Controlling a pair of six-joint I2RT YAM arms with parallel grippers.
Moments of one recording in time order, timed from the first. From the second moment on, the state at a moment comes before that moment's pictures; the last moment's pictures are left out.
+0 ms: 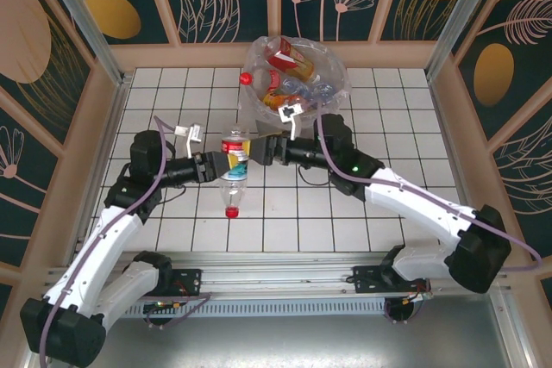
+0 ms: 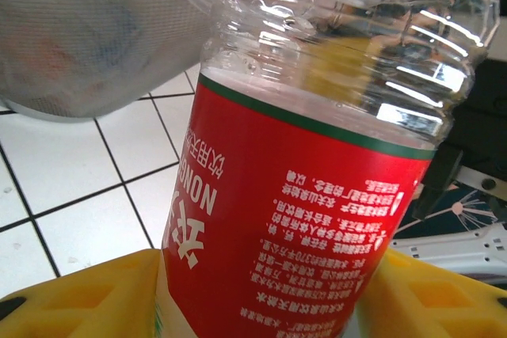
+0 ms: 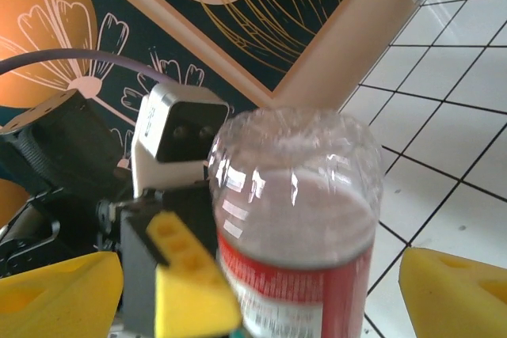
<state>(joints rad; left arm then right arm) -0.31 0.87 0.74 -0.28 0.83 -0.68 0.84 1.31 1.02 0.15 -0.45 0.73</state>
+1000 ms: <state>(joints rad) -0.44 0.79 0.77 -0.20 0.71 -0.57 0.77 1.29 1.12 -0.02 -0.38 0.59</state>
